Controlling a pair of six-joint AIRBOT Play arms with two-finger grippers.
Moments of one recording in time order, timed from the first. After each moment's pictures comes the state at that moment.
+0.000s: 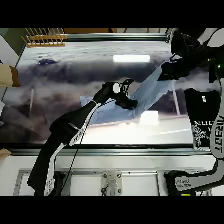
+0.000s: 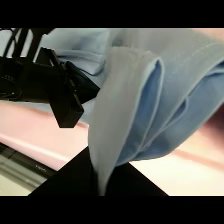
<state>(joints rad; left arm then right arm) -0.63 -2.20 2.01 1.04 -1.11 -1.58 -0.02 -1.61 1.98 -1.11 1.68 1.45</state>
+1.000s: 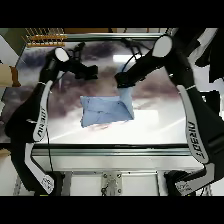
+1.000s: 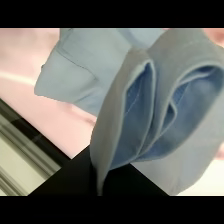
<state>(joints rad) -0.17 -1.89 2.02 1.05 -1.29 -1.58 0.41 -1.69 2.01 -1.09 1.51 1.55</state>
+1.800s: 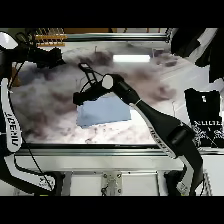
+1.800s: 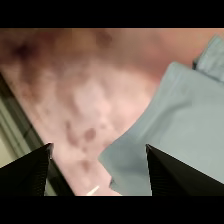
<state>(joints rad) 0.07 -1.67 1.98 1.05 -1.35 -1.54 0.66 -1.94 1.98 -0.92 1.02 1.47</state>
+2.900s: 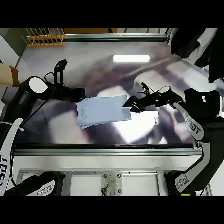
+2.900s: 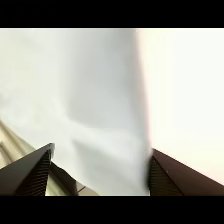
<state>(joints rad) -0.17 -1.24 1.17 1.05 -1.04 -1.47 0.11 -1.89 1.30 -0.50 1.14 1.15</state>
